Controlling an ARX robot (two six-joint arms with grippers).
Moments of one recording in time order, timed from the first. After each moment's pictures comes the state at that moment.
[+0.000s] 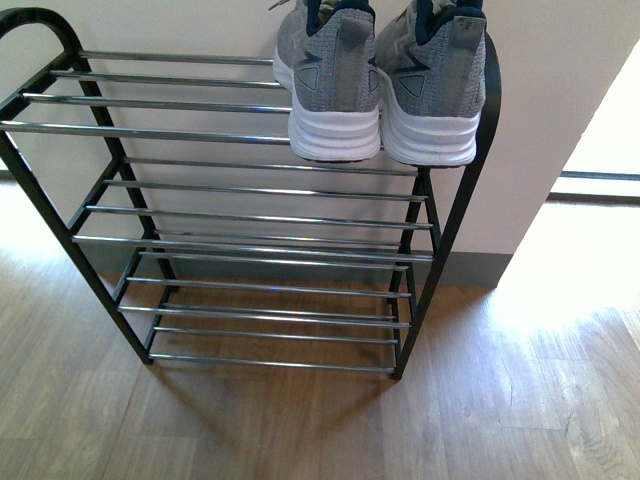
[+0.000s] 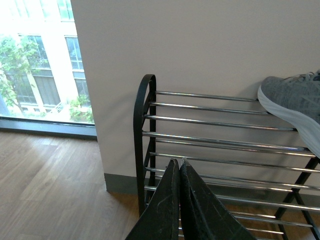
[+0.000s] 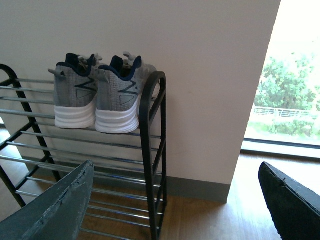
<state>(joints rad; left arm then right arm) 0.00 0.65 0.07 0.57 0.00 -0.01 0.00 0.01 0.02 0.00 0.00 0.00</state>
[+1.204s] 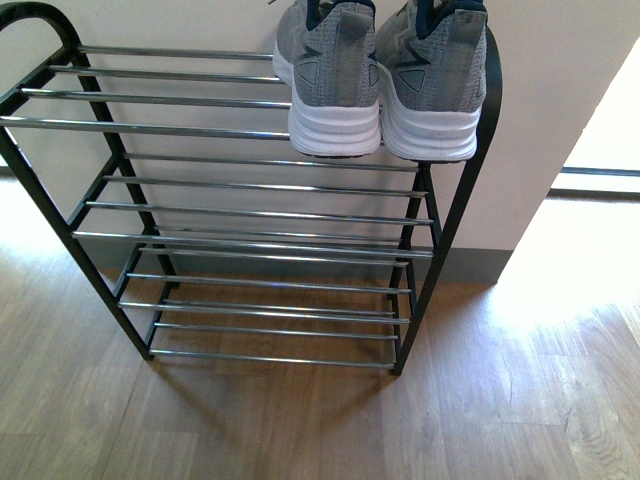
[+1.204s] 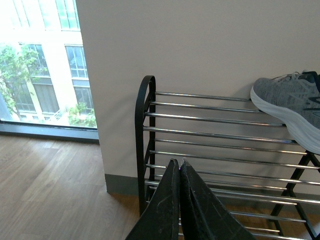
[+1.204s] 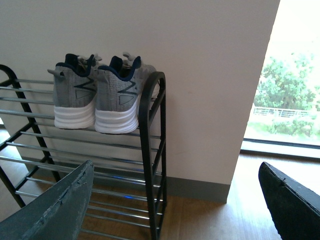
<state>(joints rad) 0.00 0.19 0.01 0.19 0.00 -0.01 0.00 0.01 0.02 0.00 0.00 0.00</state>
